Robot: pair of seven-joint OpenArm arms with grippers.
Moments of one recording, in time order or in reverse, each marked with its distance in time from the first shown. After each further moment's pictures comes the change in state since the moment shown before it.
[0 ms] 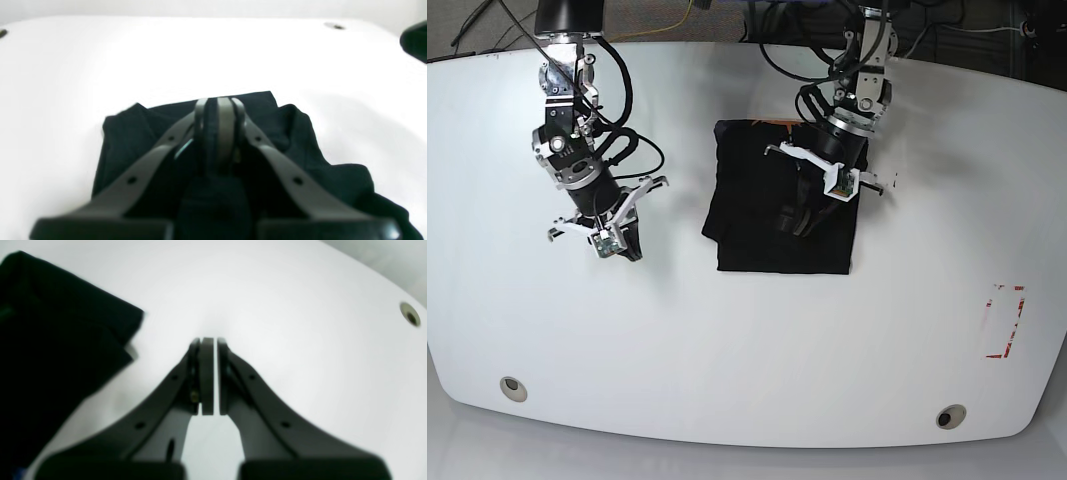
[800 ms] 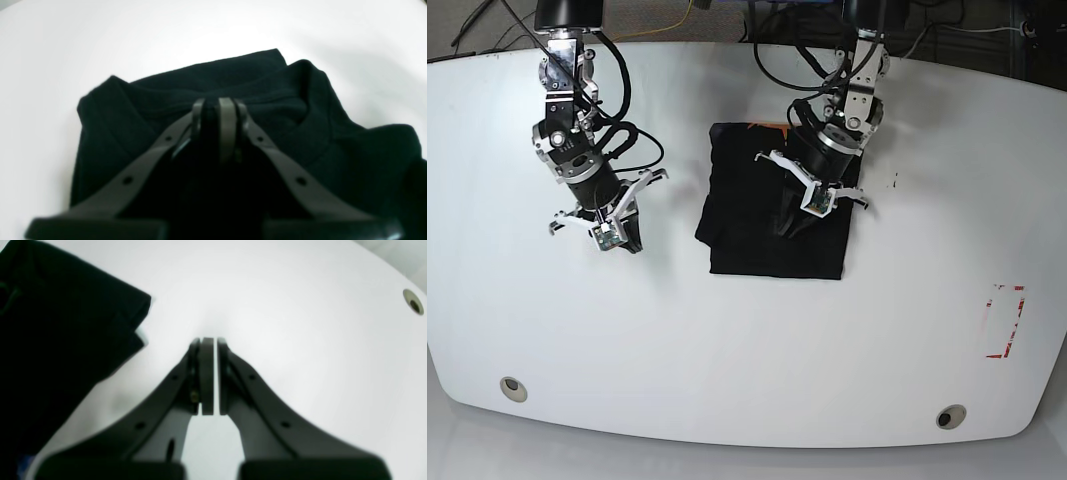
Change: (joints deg) left arm -5.7 0.1 2.1 -6.7 6.1 0.4 6.9; right arm -1.2 0.1 0.0 0.0 -0.2 0.3 -0.1
